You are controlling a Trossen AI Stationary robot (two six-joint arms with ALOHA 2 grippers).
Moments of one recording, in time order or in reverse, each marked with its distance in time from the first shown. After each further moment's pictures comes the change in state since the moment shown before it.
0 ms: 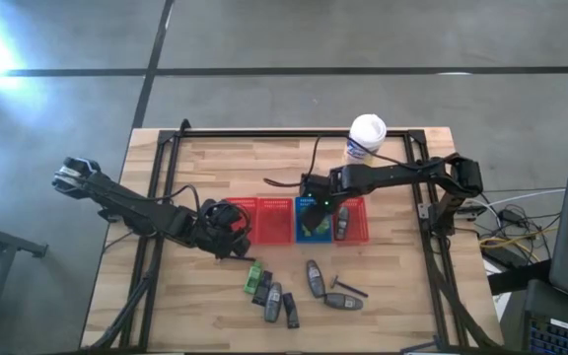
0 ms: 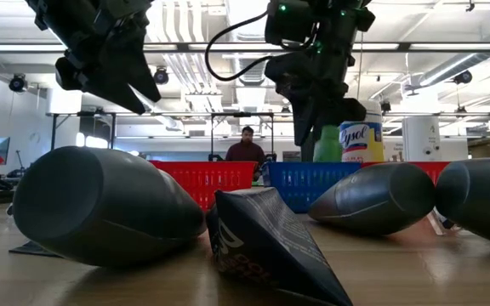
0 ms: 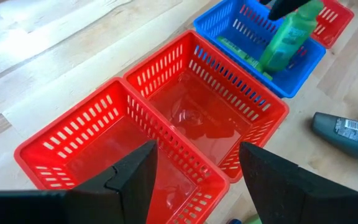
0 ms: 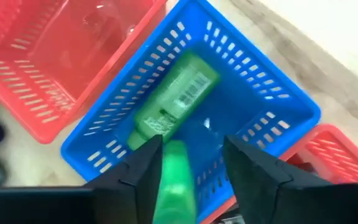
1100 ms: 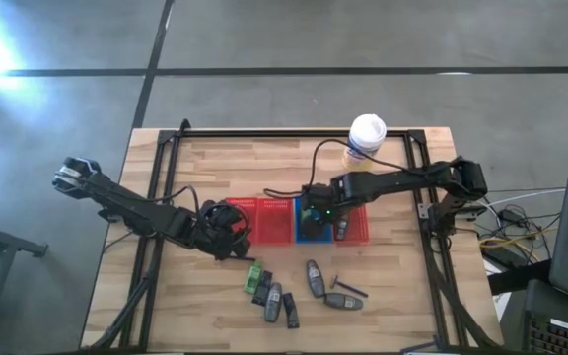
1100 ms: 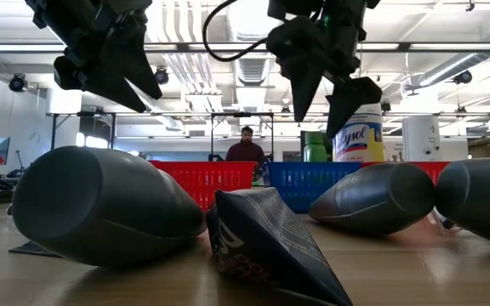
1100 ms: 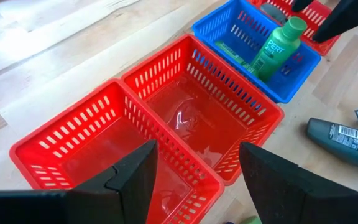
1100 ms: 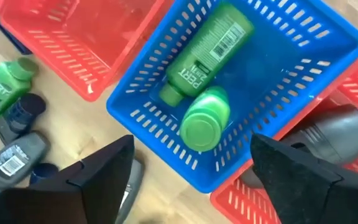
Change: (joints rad) left arm -0.013 0.001 0.000 0.008 -0.019 -0.030; right arm 0.087 -0.020 0.053 -0.087 -0.050 0.172
